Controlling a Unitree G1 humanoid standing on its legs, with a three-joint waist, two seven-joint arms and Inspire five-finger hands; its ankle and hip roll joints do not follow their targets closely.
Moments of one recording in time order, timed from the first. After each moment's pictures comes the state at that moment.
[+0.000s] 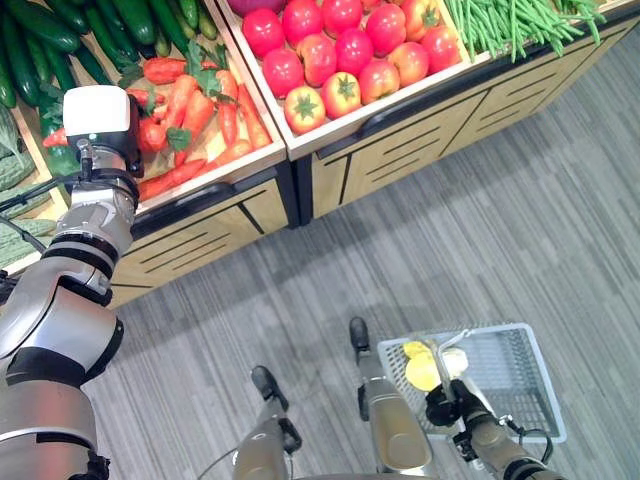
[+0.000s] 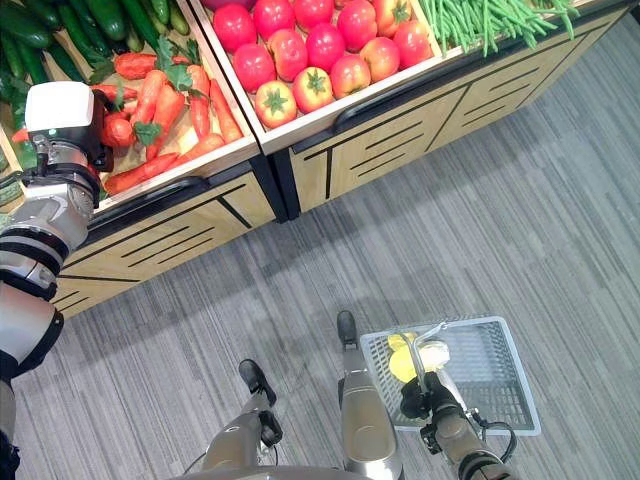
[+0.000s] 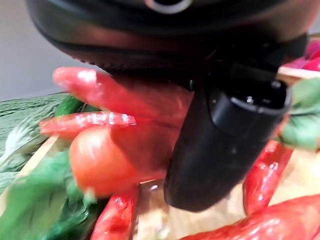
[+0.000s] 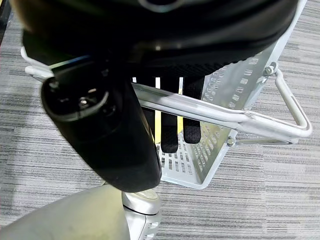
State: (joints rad) left arm -1.13 0.82 -0.71 1.12 0.49 0.12 0.33; right arm -0.11 -0.36 0.41 1.14 0.01 -0.07 -0.16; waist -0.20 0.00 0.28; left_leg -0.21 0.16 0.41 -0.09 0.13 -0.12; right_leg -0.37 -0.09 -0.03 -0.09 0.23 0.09
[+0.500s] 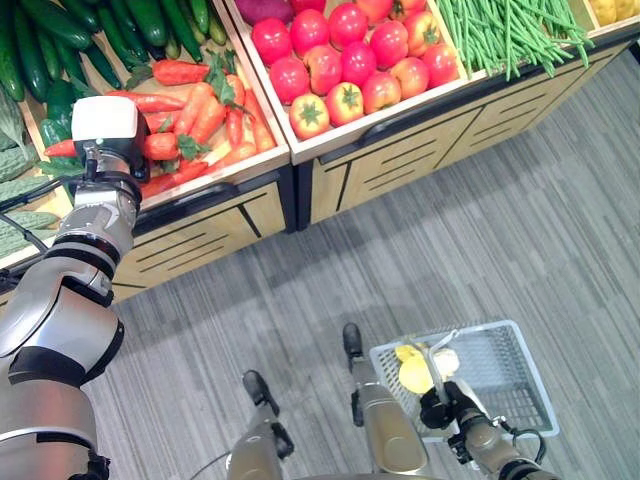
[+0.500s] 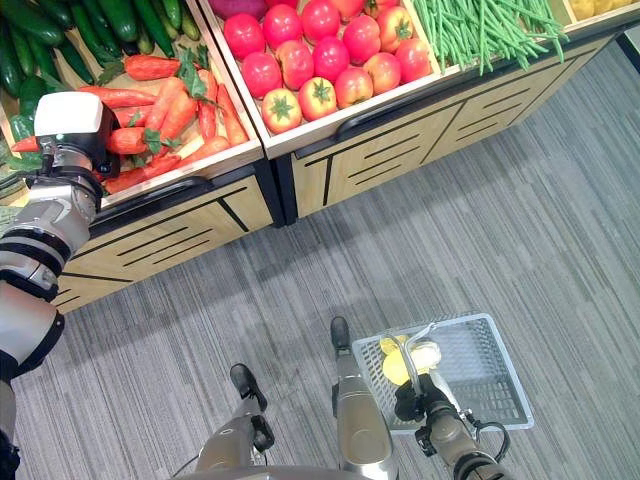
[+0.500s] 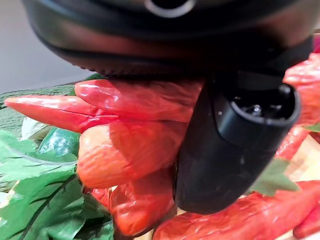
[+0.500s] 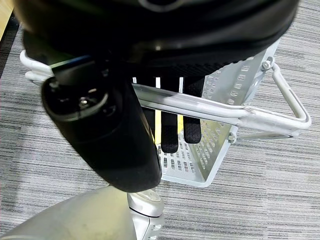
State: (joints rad) left arm -1.13 0.82 -0.75 1.10 0.49 0.12 0.31; right arm -0.11 -0.35 0.42 1.14 0.01 -0.07 -0.16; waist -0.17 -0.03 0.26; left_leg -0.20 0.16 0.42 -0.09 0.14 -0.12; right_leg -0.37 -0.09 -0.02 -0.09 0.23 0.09
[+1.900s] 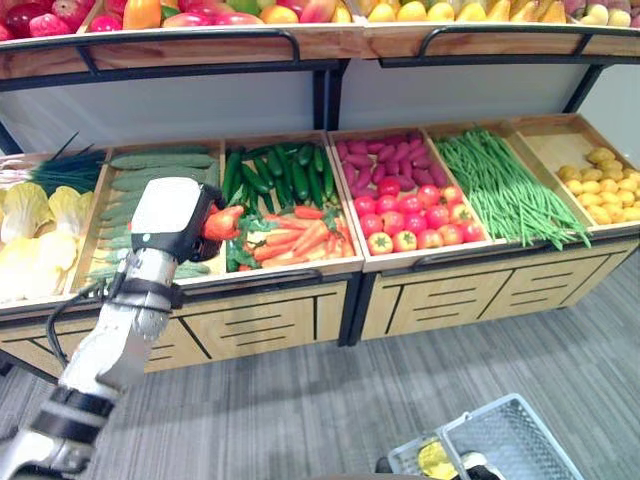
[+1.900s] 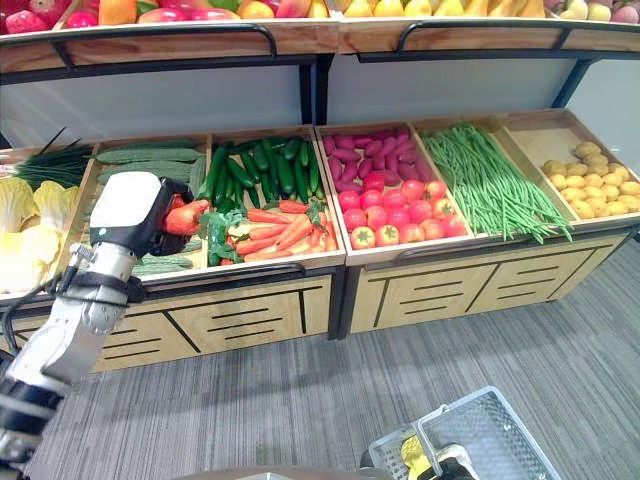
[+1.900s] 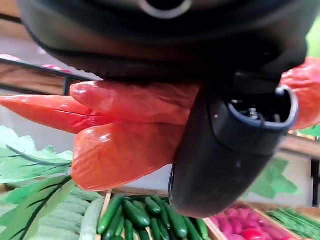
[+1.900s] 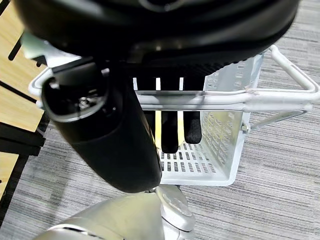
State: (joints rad) left arm -0.12 0.79 -0.15 -0.09 0.61 0.07 0.22; right arm 0.07 -0.32 0.25 1.23 -0.08 0.06 -0.08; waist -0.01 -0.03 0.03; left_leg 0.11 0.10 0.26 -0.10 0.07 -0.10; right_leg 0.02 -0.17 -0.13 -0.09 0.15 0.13
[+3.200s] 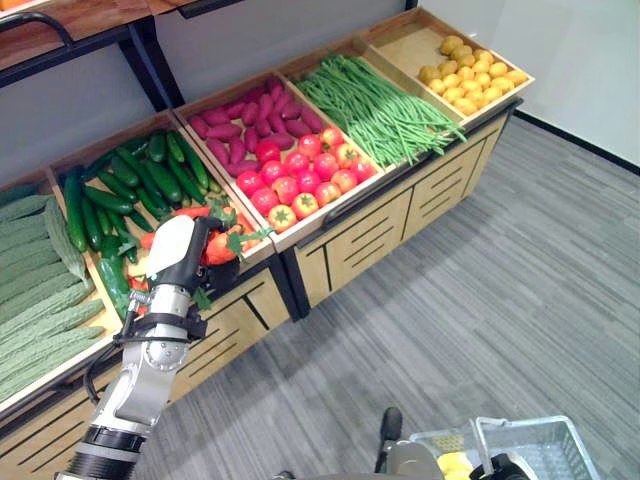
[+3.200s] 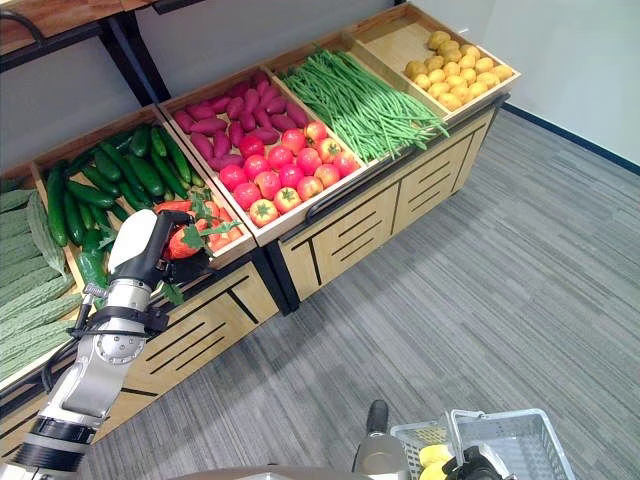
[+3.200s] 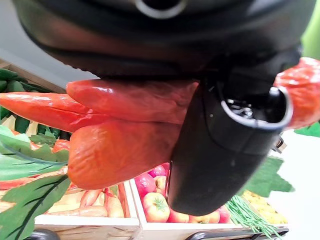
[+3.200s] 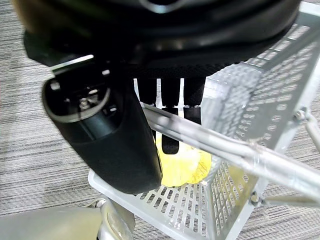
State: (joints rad) left arm -0.03 0.57 -0.07 -0.10 0.41 0.08 0.21; right arm 0.06 -0.37 0.20 1.19 -0.19 0.08 -0.18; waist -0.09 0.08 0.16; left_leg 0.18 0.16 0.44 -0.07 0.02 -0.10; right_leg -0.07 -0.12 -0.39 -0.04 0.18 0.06
